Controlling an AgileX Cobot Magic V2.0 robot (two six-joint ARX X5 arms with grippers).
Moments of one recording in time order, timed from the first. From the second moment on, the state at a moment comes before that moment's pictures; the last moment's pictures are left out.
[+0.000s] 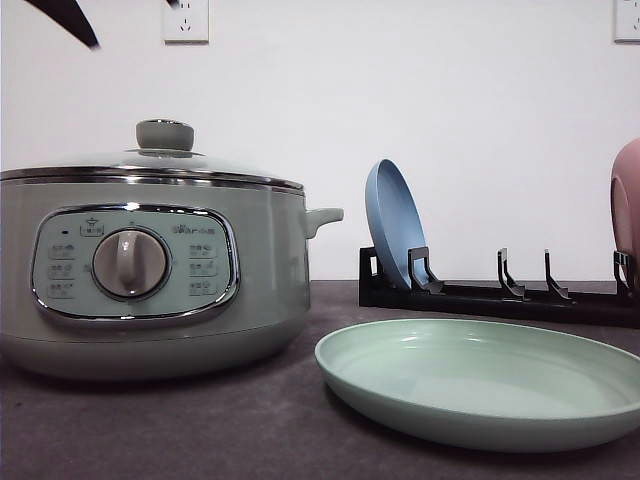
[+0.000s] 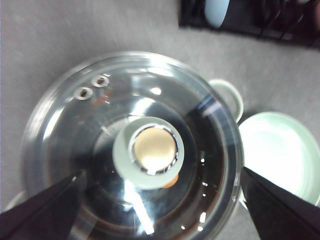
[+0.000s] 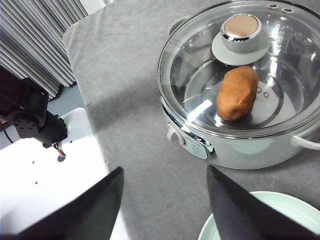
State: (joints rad) left_arx -0.34 1.53 1.73 -1.16 0.18 -0.04; right_arx 0.72 1.23 1.34 -0.81 -0.49 -0.03
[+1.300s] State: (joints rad) left_arx -0.43 1.71 1.73 -1.17 0.02 -0.02; right_arx 0.72 1.23 1.34 -0.82 -0.47 -0.03
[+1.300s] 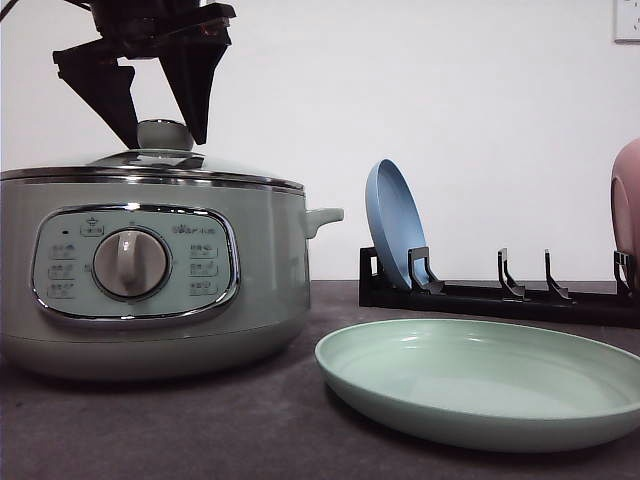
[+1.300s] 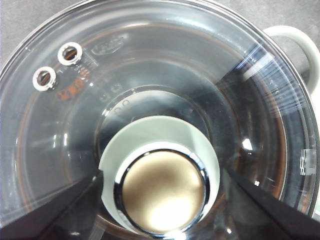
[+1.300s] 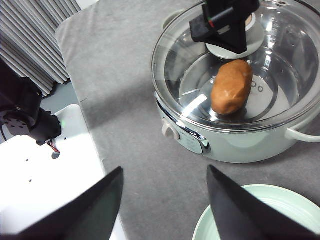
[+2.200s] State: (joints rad) left_arx -0.43 1.70 1.73 -1.17 0.02 0.00; right_arx 0.72 1.23 1.34 -0.82 -0.47 -0.03
